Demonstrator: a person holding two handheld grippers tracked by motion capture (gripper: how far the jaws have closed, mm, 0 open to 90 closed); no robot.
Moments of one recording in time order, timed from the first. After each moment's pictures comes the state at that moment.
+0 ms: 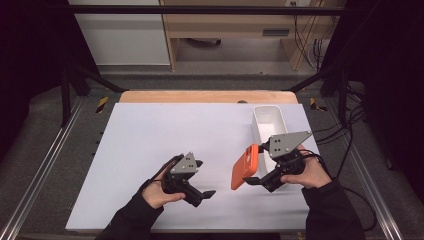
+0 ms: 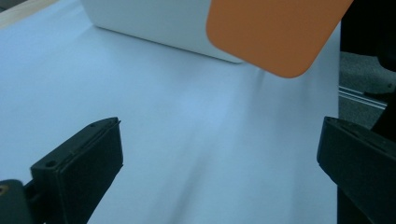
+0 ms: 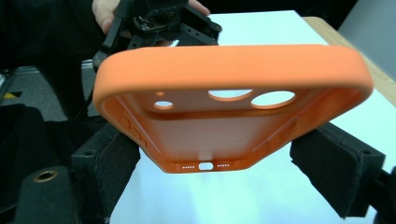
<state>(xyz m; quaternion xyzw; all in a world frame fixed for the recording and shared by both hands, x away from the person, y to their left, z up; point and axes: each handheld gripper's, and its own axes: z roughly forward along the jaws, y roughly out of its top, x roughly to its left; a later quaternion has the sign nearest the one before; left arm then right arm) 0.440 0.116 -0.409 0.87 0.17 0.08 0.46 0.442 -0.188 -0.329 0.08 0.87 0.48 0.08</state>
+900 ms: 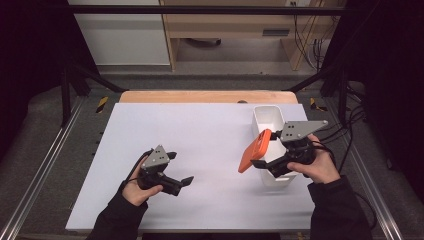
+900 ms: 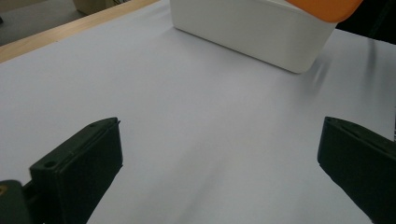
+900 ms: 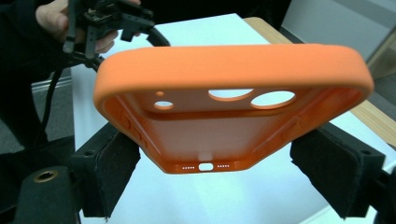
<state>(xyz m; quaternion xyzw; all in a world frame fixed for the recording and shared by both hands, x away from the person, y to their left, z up) 0.445 0.178 -0.408 0.82 0.26 0.14 0.48 0.452 -0.209 -0.309 0.17 0.85 0.48 0.13</state>
